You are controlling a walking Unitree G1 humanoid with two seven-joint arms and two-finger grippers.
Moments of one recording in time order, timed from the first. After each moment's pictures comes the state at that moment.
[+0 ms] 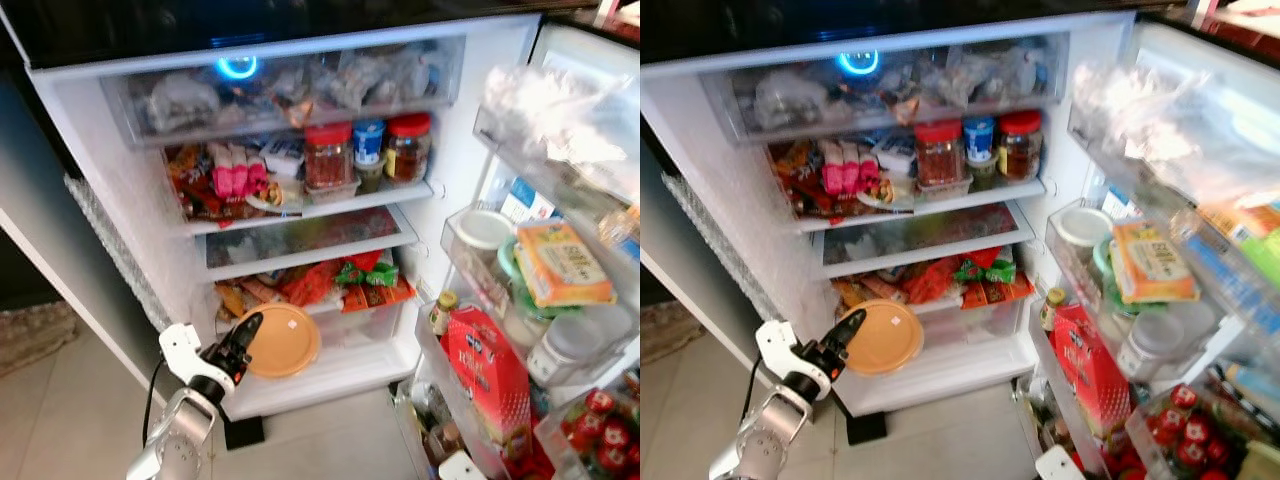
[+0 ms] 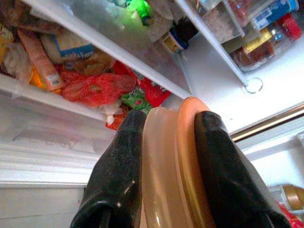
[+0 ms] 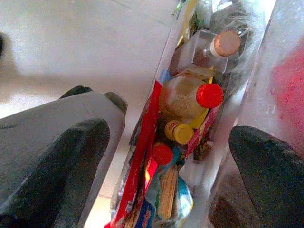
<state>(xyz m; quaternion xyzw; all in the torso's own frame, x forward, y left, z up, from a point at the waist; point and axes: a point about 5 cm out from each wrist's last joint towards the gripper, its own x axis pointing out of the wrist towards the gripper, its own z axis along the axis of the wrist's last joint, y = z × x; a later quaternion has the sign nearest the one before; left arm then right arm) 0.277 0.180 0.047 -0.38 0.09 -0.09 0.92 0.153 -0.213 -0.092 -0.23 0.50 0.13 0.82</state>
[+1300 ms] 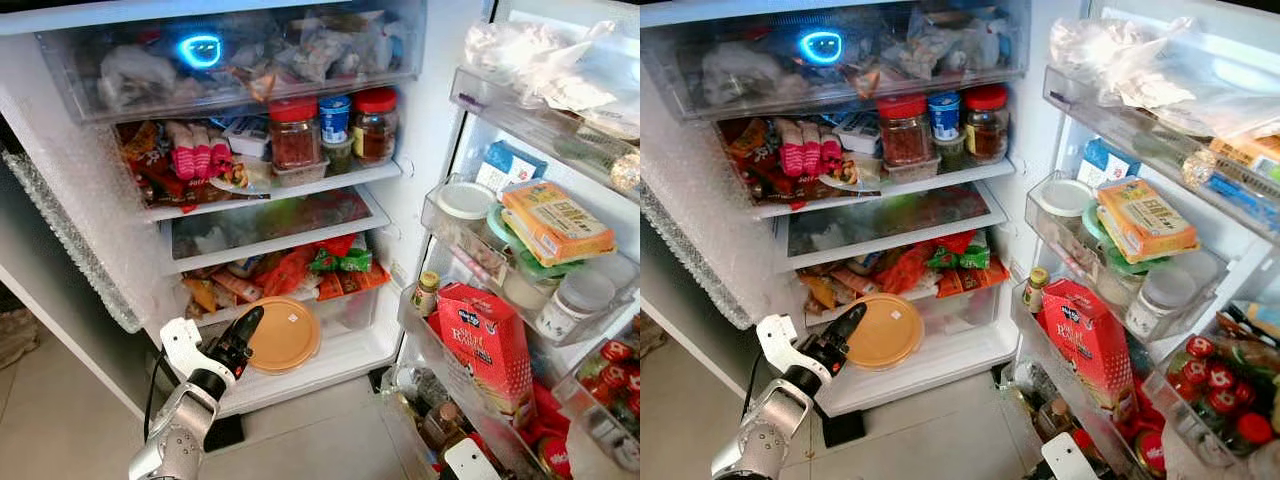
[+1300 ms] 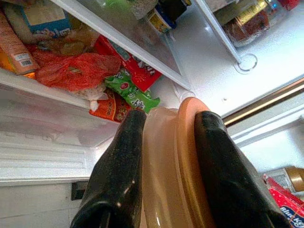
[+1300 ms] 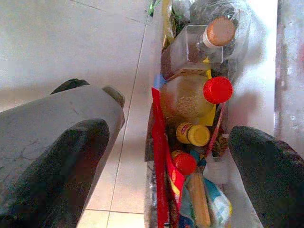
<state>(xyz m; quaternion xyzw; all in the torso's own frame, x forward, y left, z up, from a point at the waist) 0.283 0.178 0.053 -0.38 0.08 -0.09 0.92 0.162 -0.214 -0.088 -0.22 0.48 0.11 0.84</state>
